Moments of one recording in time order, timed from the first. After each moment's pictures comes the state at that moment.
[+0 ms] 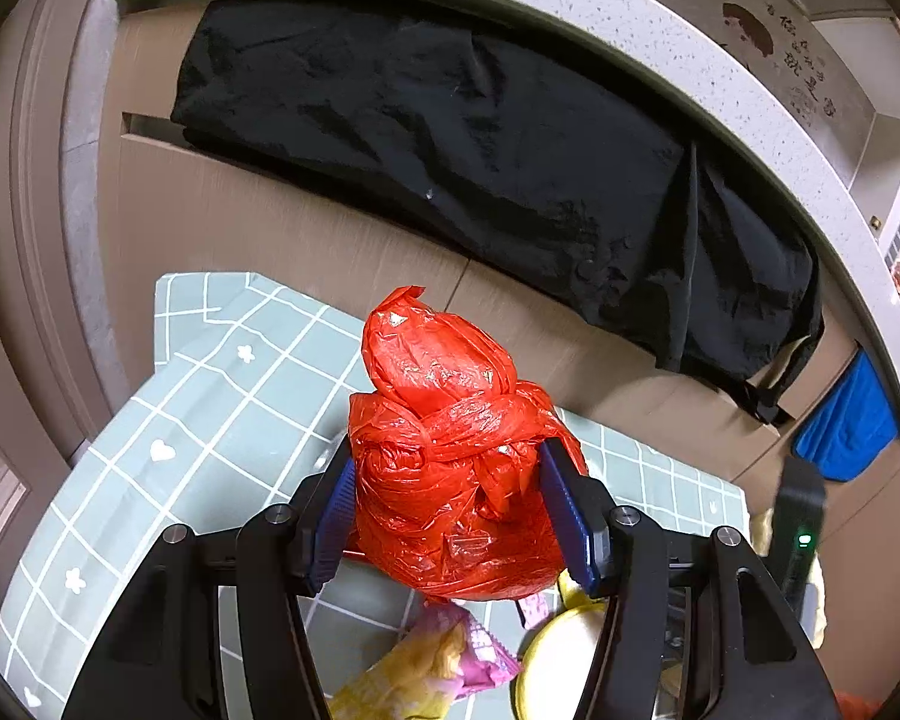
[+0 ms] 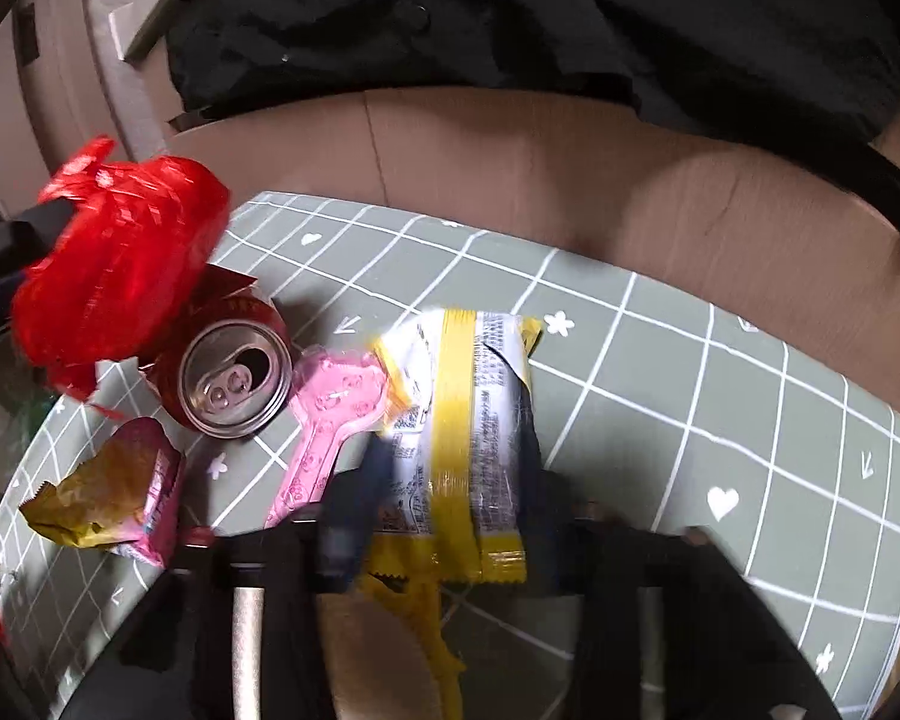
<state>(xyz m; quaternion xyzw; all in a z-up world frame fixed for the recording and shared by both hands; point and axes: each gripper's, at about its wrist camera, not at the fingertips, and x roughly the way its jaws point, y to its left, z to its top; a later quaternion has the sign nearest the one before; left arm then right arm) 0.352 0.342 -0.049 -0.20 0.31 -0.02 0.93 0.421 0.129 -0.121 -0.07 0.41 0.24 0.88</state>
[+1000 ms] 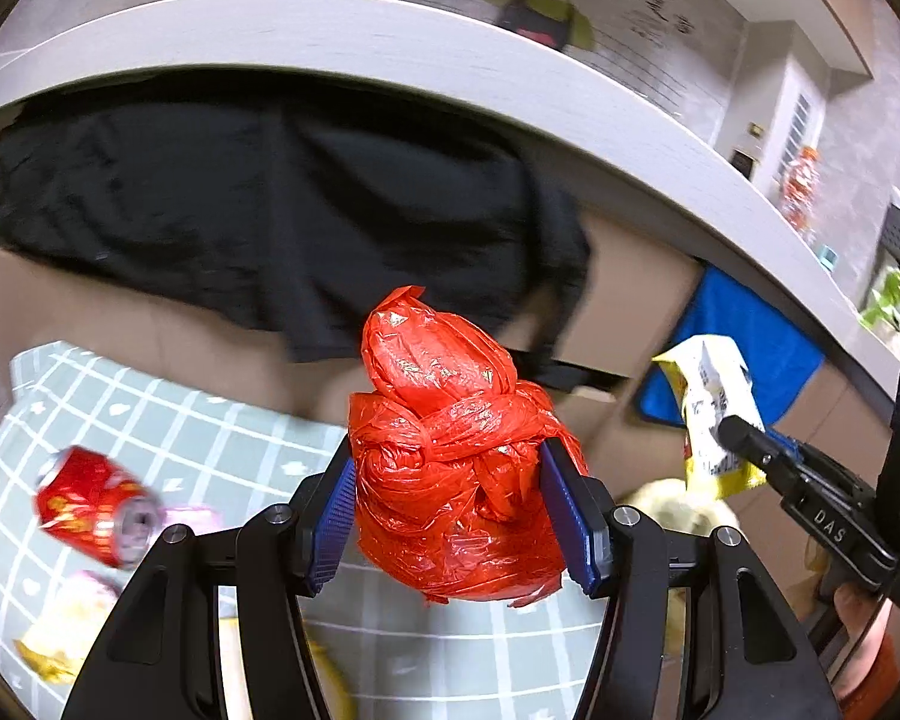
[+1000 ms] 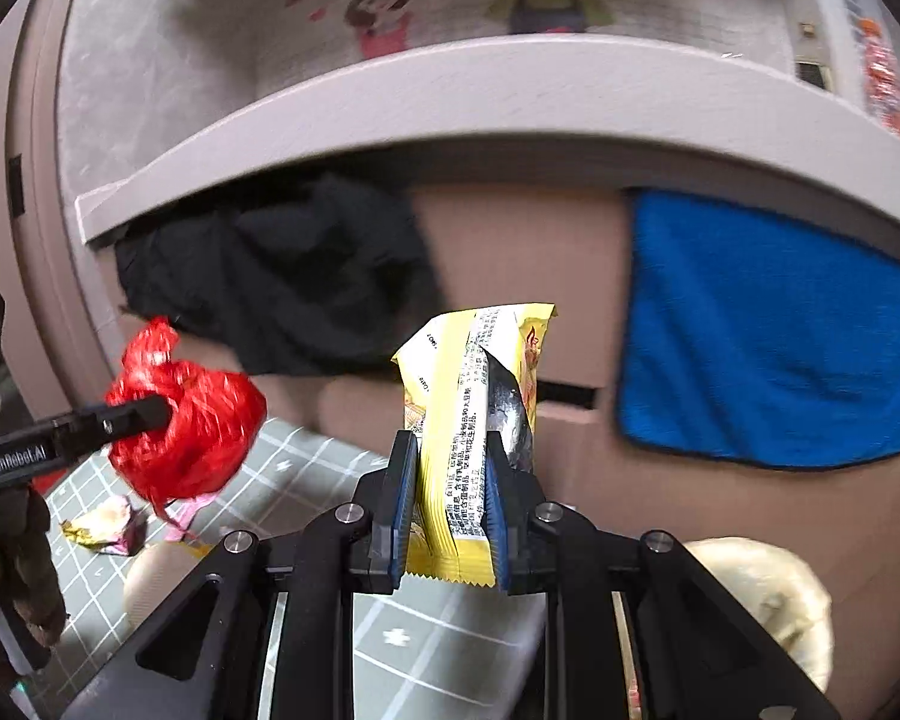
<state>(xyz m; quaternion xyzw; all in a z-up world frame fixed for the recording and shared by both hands) 0.368 0.118 0.023 -0.13 0.29 -0.13 0.94 0.360 -0.113 0.027 -0.01 0.24 0.13 0.96</state>
